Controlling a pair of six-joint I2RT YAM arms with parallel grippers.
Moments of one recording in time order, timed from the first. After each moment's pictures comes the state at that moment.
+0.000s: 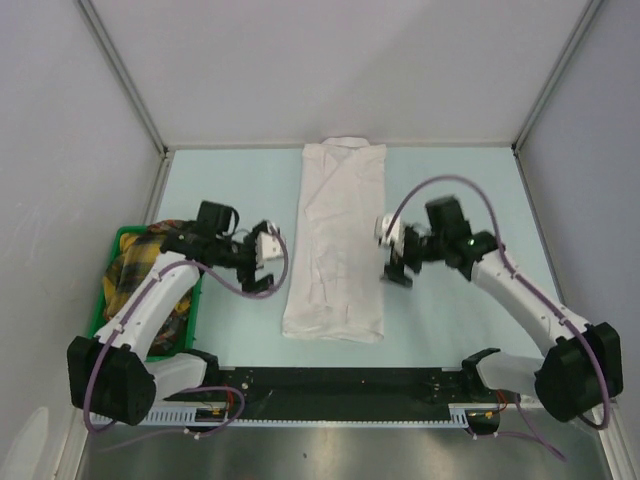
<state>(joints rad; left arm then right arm) -0.26 1.18 1.01 -0.80 0.75 0.99 0.35 1.25 1.06 -0.50 -0.70 -0.75</state>
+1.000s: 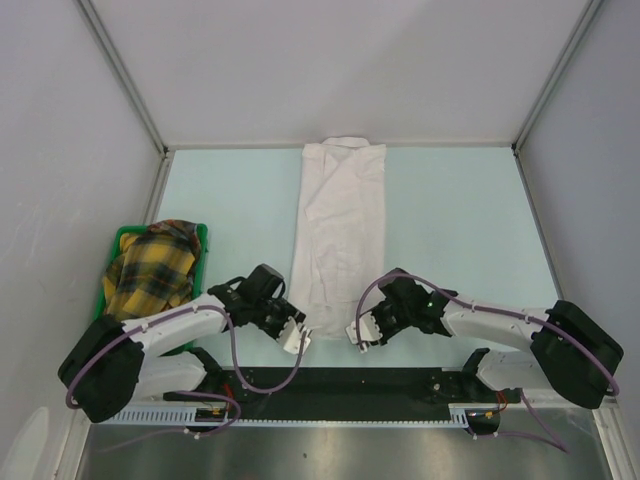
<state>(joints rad) -0.72 1.15 0.46 -0.43 0.51 1.40 0.88 1.24 0.49 -0.22 -0.40 -1.17</state>
